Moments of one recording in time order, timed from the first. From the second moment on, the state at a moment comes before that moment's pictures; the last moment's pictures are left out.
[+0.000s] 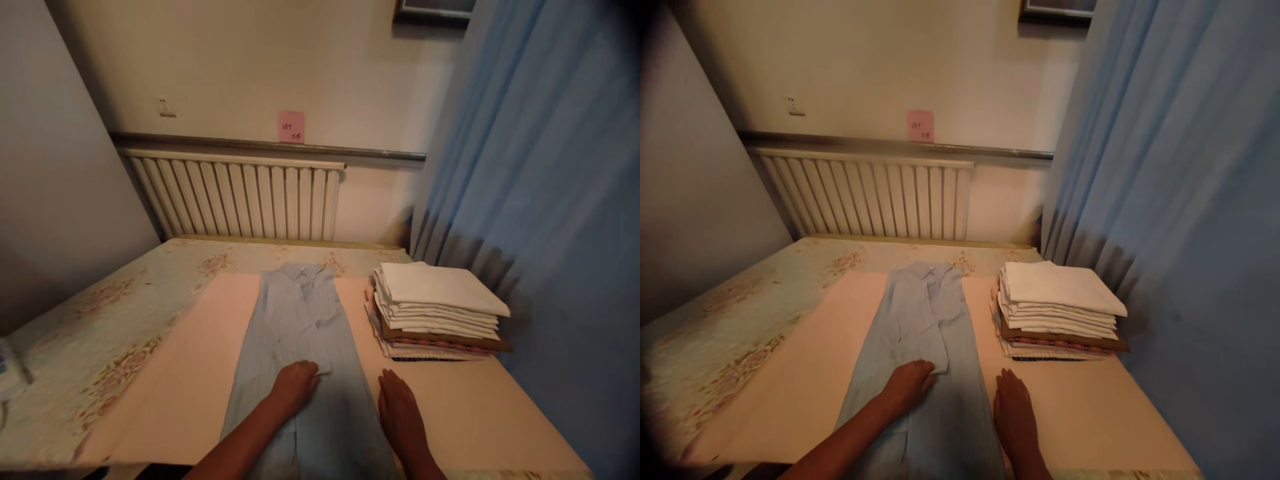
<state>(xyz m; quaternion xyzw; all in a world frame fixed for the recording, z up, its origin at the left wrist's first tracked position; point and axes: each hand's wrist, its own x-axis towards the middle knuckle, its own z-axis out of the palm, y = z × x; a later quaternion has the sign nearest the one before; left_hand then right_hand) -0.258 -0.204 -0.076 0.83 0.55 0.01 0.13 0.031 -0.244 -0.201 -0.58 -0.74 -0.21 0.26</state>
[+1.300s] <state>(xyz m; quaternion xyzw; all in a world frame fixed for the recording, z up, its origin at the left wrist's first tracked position) -0.267 -0.148 -0.149 0.77 0.63 0.09 -0.02 0.030 -0.245 -0.196 -0.58 -0.75 -0.19 0.26</state>
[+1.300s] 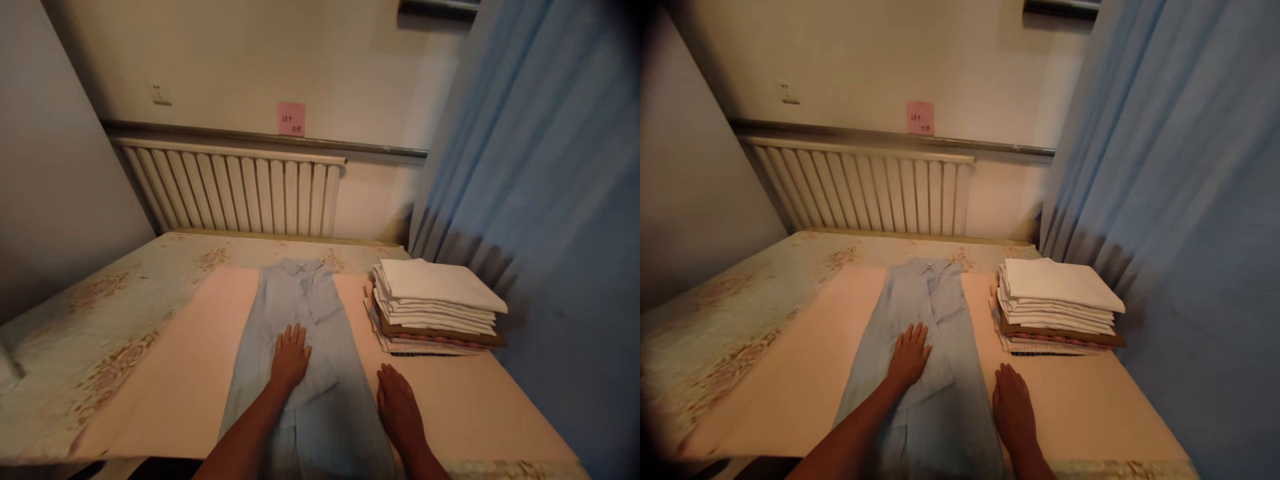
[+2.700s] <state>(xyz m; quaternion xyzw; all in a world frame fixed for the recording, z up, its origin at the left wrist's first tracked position) -0.247 -0.150 -0.148 0.80 0.60 0.09 -0.03 0.027 -0.248 -0.188 -0.60 -0.74 -0.16 0.27</state>
